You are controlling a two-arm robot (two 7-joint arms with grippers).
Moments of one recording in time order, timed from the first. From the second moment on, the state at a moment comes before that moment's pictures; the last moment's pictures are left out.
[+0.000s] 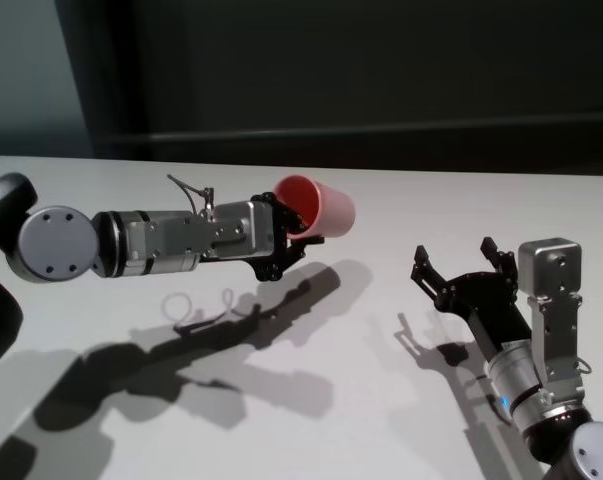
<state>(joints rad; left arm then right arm) -0.67 0.50 0.77 -1.26 0.09 -0.28 -0.72 -0.06 0.16 -0.26 -1.64 0.19 -0.04 -0.06</state>
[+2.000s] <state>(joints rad) -0.74 0.18 0.56 -0.87 -0.56 -0.37 -1.00 -0.06 0.16 -0.26 -1.64 0.19 -0.04 -0.06</state>
